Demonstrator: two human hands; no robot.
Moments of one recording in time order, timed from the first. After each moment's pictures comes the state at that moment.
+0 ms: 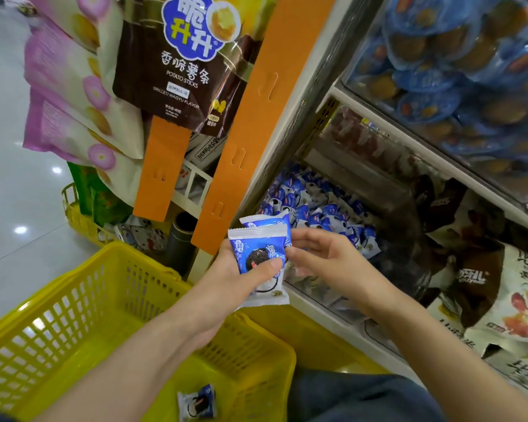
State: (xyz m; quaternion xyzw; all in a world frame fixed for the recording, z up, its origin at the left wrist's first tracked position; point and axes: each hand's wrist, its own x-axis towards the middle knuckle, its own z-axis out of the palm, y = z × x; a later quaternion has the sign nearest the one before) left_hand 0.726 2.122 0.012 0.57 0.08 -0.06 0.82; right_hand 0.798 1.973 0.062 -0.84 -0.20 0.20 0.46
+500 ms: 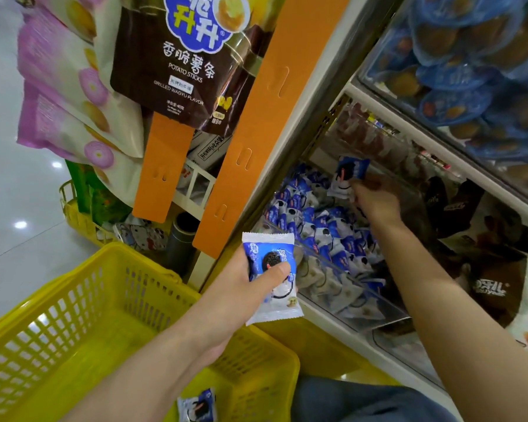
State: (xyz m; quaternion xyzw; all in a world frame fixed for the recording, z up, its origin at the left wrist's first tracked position) left_hand 0.729 2.118 0.006 0.54 0.06 -0.07 0.83; right_hand 0.932 1.955 0.067 -0.90 0.06 -0.11 0.42
